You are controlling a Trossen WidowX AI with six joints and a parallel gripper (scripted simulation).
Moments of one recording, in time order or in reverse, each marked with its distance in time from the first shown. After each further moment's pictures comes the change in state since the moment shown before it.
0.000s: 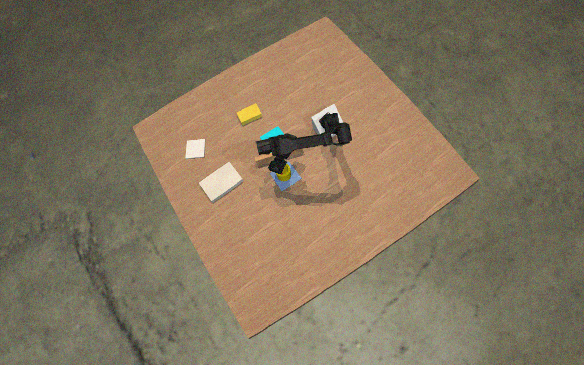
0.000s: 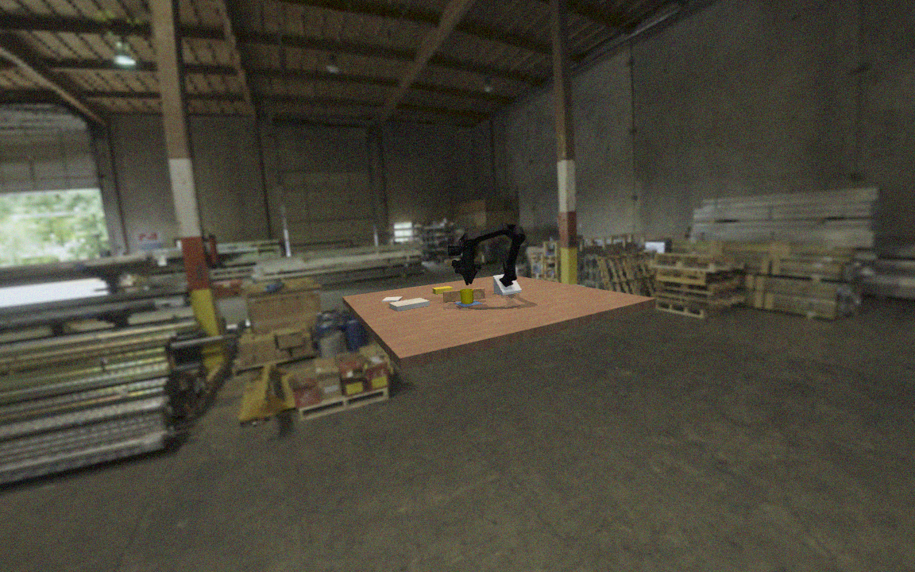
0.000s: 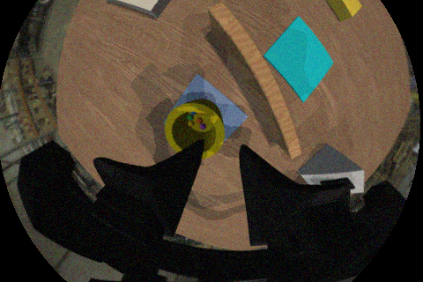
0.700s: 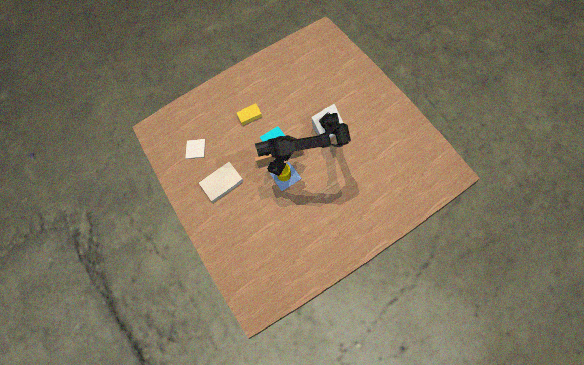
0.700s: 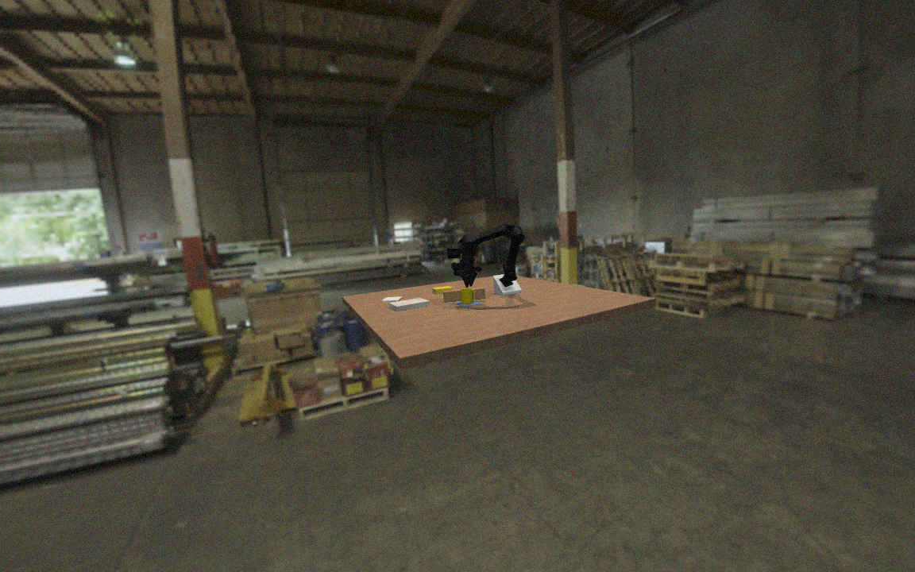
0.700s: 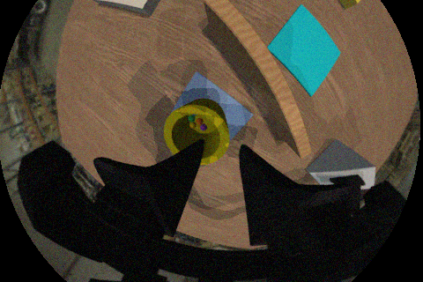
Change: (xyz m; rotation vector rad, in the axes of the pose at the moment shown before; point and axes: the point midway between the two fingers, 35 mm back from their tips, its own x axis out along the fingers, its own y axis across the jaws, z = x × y) arm 0.012 0.004 -0.001 0.057 0.033 0.007
